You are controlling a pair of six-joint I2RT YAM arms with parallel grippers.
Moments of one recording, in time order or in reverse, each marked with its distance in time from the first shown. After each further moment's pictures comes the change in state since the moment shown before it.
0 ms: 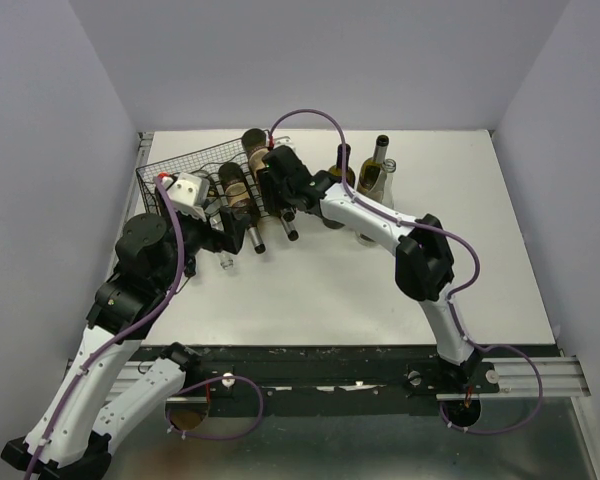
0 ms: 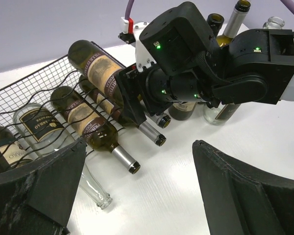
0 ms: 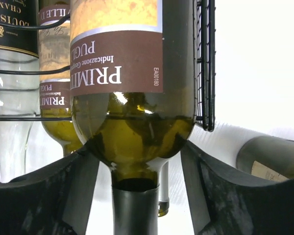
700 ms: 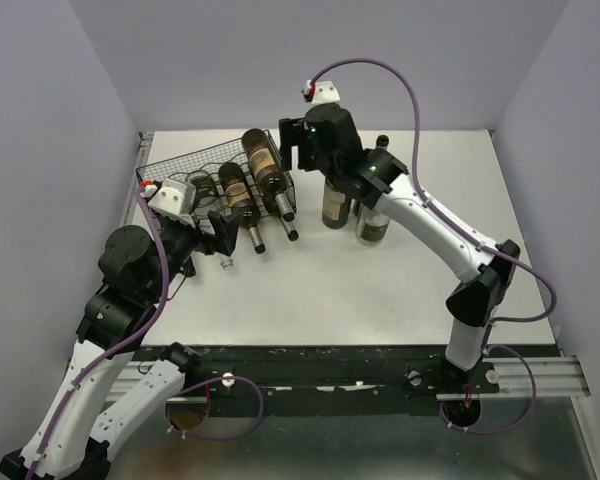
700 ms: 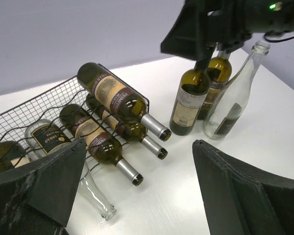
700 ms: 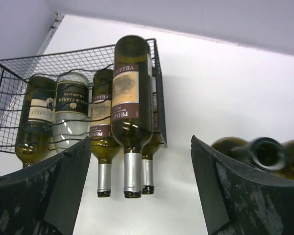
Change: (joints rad) left arm 0.001 -0.056 0.003 0.021 -0.013 0.020; right arm 0.000 -0.338 0.007 -0.019 0.095 -0.057
